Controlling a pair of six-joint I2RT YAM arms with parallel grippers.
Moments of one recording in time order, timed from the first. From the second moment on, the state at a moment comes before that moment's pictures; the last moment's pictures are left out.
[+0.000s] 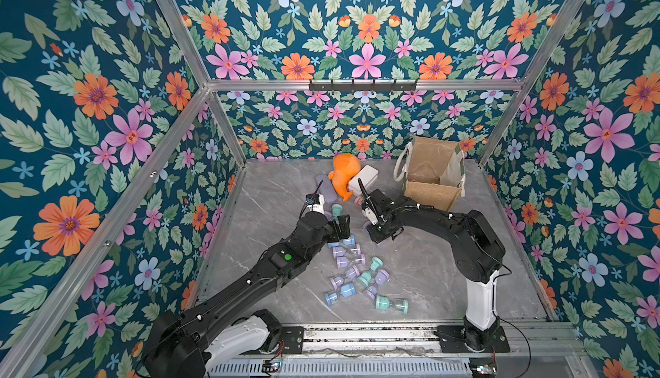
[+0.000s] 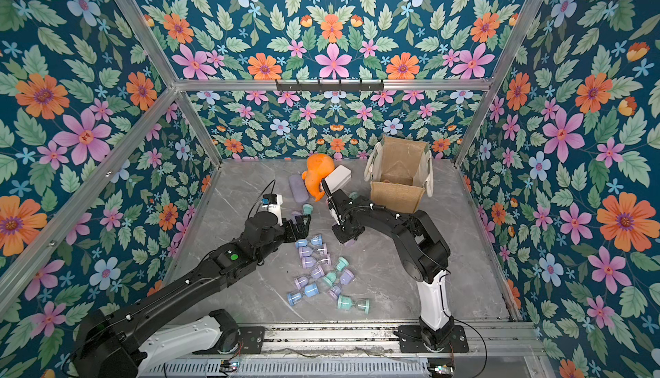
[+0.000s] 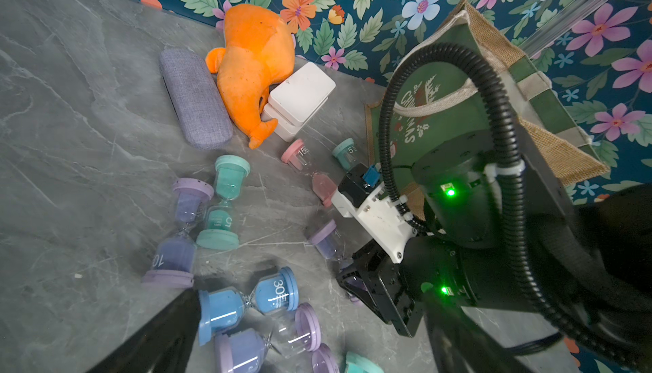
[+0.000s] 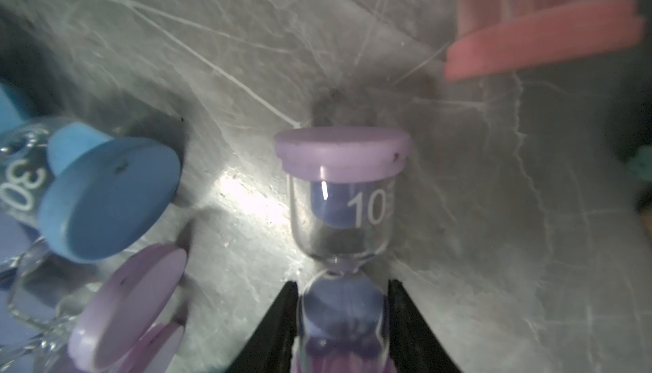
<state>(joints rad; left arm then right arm) -0.76 1.05 0.74 -0.16 -0.23 -0.65 0.66 1.99 1.42 -0.75 -0.02 0.10</state>
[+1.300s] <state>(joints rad) -0.76 1.05 0.75 -0.16 -0.23 -0.65 0.67 1.86 1.35 -0.76 0.00 0.16</state>
